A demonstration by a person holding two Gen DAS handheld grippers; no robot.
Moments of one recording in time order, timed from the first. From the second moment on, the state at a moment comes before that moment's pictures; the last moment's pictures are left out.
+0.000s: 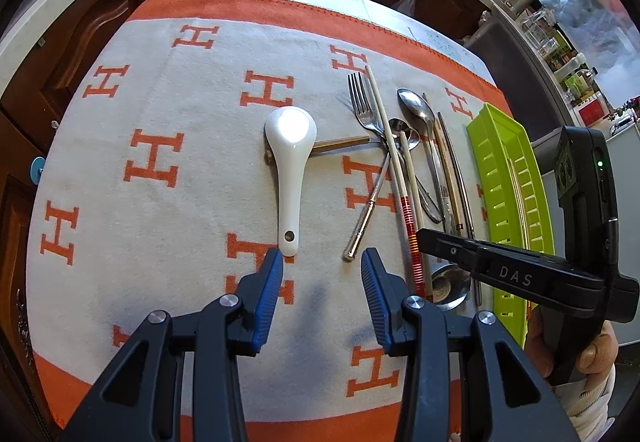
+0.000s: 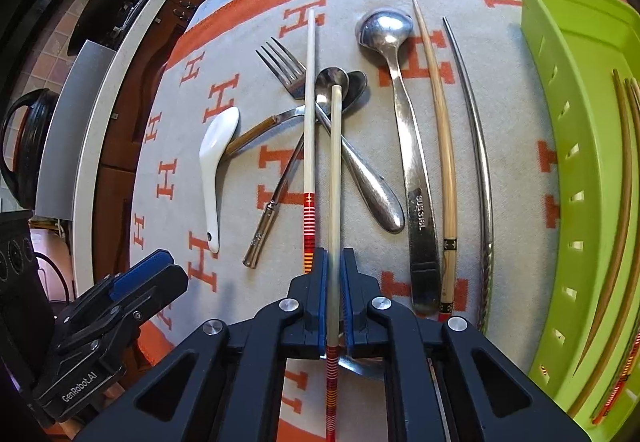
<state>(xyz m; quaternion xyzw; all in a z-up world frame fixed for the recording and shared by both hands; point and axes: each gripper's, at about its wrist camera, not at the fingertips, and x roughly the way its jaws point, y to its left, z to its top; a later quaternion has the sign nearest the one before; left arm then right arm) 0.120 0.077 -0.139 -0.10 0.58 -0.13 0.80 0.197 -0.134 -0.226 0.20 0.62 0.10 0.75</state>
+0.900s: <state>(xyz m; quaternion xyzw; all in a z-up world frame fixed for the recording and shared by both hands) 0.121 0.081 -0.148 -0.10 0.59 -0.13 0.79 0.245 -0.121 -0.211 0.14 0.59 0.08 0.79</state>
